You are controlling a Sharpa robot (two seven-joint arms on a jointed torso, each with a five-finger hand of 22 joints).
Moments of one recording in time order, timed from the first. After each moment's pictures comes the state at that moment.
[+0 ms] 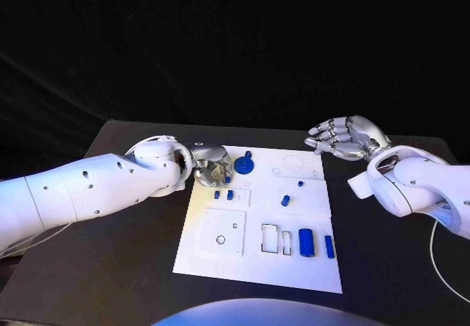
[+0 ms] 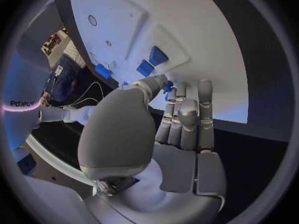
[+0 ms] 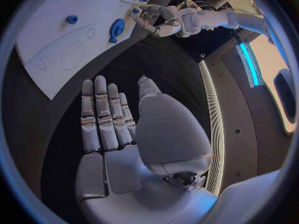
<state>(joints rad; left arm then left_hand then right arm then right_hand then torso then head) 1.17 -0.77 -0.02 1.42 -1.51 -0.03 0.00 1.39 -0.27 0.53 0.15 0.23 0.91 0.15 0.35 0.20 1.10 0.10 0.26 0.08 1.28 0.03 1.36 0.80 0.17 0.93 0.13 1.09 0.72 1.30 -0.93 -0.17 1.60 -0.66 -0.54 0.12 1.41 -0.07 -0.02 0.29 0.33 0.74 0.19 0.41 0.30 0.93 0.16 0.44 0.12 1.12 0.11 0.23 0.40 0.18 0.97 0.23 0.09 0.38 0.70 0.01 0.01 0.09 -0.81</state>
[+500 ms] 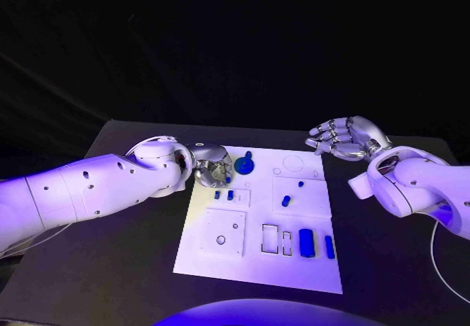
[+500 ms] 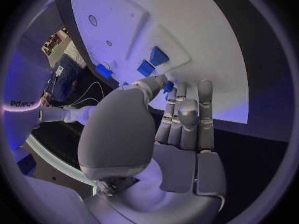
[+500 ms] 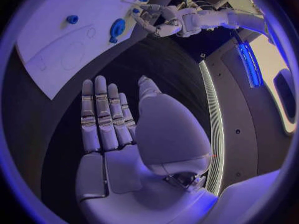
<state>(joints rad) 1.17 -0.78 -0.02 1.42 -1.51 -0.03 0.00 1.39 -0.27 0.53 0.15 0.23 0.92 0.15 0.35 0.20 1.09 0.10 0.26 0.09 1.28 0.03 1.36 0.79 0.17 0.93 0.13 1.09 0.72 1.30 -0.93 -0.17 1.60 -0.66 -0.54 0.12 1.41 -0.07 -0.02 0.29 0.33 0.74 0.19 0.41 0.30 0.93 0.16 0.44 0.12 1.12 0.11 0.23 0.40 0.18 0.97 0.23 0.09 0.37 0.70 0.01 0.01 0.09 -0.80</state>
